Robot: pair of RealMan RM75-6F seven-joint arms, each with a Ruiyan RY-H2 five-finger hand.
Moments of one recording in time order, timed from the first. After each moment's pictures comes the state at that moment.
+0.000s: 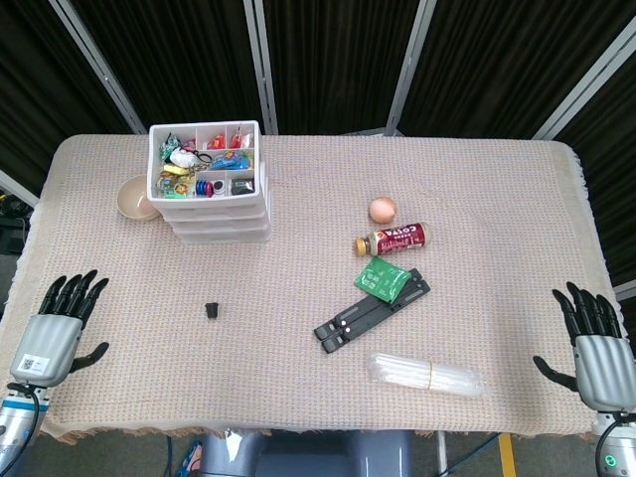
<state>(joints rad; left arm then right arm) -0.17 -1.16 0.01 -1.72 1.52 1.43 0.26 0.03 -1.13 0.07 -1.65 -1.51 1.55 -0.08</state>
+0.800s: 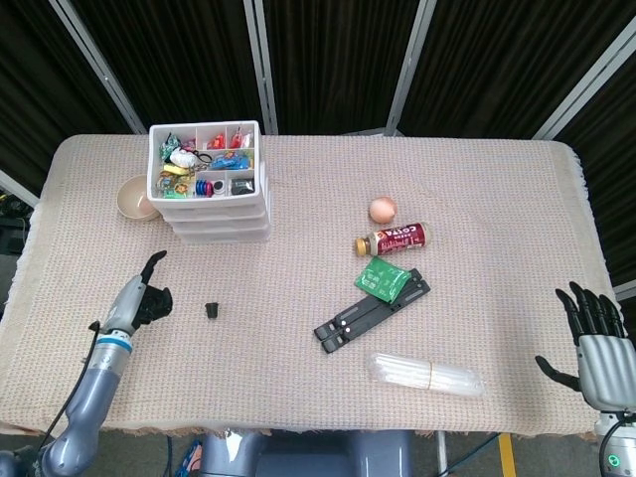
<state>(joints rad) -0.45 -1.37 -0.31 -1.86 0.69 1.04 0.02 0.03 -1.12 0.08 -1.65 -1.50 1.54 -0.05</state>
